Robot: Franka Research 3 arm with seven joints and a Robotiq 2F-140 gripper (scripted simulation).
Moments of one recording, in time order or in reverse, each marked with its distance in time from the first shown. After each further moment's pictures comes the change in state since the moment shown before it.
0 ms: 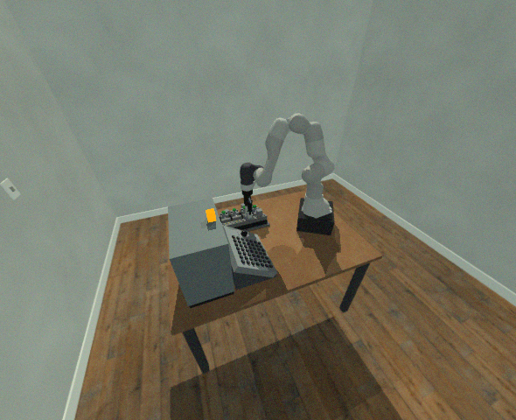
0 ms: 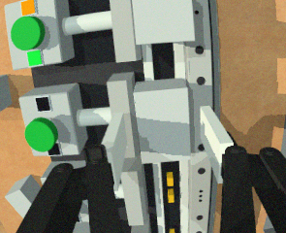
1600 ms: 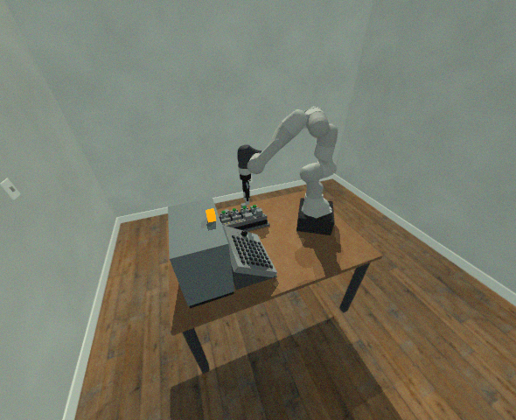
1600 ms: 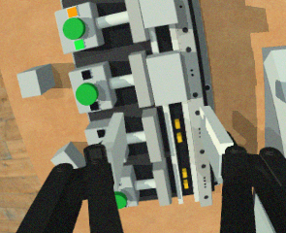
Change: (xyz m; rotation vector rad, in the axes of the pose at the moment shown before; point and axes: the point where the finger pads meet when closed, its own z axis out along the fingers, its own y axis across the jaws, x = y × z) arm -0.008 -0.006 -0.122 0.032 -0.001 0.099
